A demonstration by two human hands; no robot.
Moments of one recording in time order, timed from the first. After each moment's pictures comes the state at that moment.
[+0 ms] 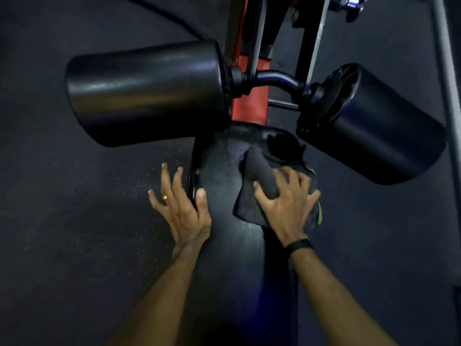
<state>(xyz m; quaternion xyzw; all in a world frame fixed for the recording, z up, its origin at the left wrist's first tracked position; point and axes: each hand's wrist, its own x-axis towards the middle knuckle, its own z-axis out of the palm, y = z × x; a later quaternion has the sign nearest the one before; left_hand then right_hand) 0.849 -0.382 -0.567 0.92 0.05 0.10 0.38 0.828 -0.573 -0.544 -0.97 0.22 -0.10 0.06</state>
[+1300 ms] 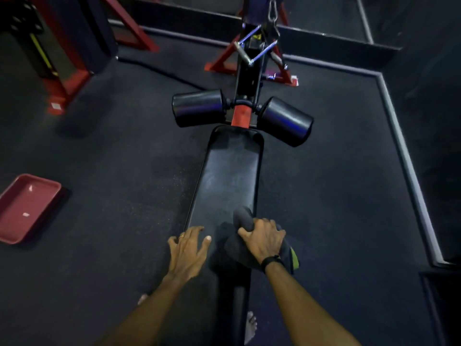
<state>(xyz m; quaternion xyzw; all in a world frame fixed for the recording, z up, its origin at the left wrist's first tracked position) 0.461 -0.283 -0.349 0.94 -0.02 -0.18 0.28 0.468 -0.490 -0.332 -0.96 0.22 0.15 0.12</state>
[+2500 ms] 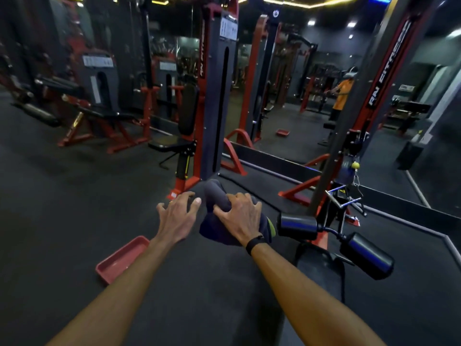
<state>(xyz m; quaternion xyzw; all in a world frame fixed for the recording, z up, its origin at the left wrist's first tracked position) 0.469 0.136 0.001 0.93 0.09 0.17 0.32 0.510 -0.036 0.009 -0.95 -0.14 -0.20 0.19</state>
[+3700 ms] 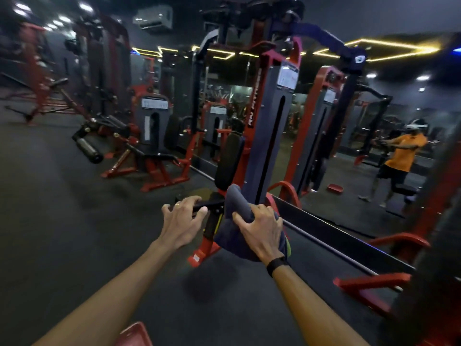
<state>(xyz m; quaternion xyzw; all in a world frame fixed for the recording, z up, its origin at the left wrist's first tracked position) 0.893 0.333 0.063 0.91 0.14 0.27 0.27 0.973 0.140 0.069 -0.89 -0.23 -0.26 0.28</state>
